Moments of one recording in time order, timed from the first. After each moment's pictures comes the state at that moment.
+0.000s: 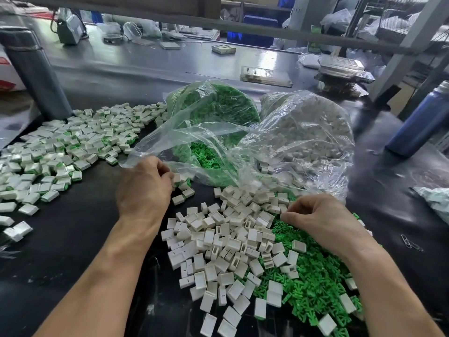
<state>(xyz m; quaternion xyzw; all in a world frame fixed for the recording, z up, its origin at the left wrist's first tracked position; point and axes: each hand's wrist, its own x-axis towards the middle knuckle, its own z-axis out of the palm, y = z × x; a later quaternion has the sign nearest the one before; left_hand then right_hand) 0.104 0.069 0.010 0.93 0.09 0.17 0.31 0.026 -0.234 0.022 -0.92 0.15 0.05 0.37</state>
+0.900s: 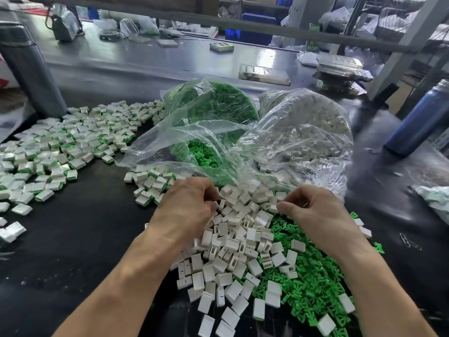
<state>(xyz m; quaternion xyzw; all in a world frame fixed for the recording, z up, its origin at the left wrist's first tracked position) 0.074 0.024 0.018 0.93 -0.05 -0.05 0.35 0.027 -0.224 0.019 -0.91 0.12 -0.03 0.40</state>
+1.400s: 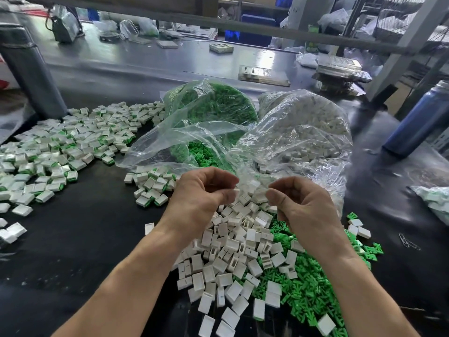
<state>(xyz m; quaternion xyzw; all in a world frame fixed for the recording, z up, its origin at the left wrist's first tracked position) 0.069 0.013 0.023 0.72 -0.08 -0.08 0.68 0.025 -0.198 0.018 -0.80 0.03 -0.10 0.59</state>
